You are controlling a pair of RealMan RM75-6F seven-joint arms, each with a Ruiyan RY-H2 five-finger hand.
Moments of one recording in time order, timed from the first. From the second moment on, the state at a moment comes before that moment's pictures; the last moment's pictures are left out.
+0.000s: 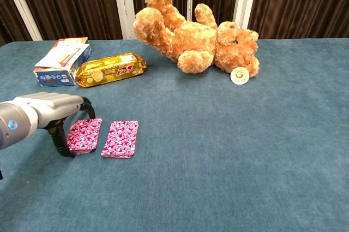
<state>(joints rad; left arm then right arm) -0.77 -1.66 -0.12 -1.69 0.47 1.25 0.95 0.11 -1.07 0.00 -1.70 -1.52 1.37 0.07</state>
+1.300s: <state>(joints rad) -0.62 -1.46 0.00 -1.73 0.69 1.22 0.72 0.11 -1.07 0.00 -1.70 -1.52 1.37 0.06</state>
